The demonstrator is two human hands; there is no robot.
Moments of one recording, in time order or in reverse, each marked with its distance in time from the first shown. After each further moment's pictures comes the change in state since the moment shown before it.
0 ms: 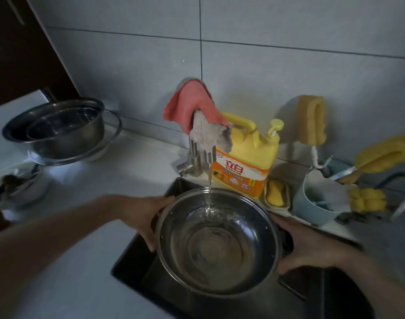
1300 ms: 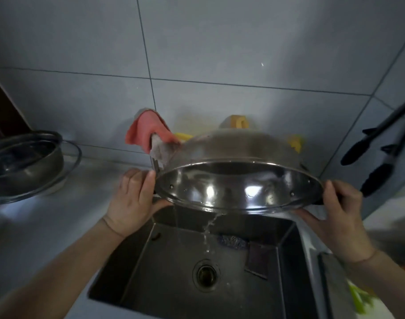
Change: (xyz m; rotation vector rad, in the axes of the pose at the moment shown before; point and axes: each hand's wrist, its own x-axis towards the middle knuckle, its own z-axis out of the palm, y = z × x) left_hand -0.026 0.128 -0.067 0.539 1.624 0.382; right_hand -0.153 -0.070 -0.039 -0.831 1.364 -0.360
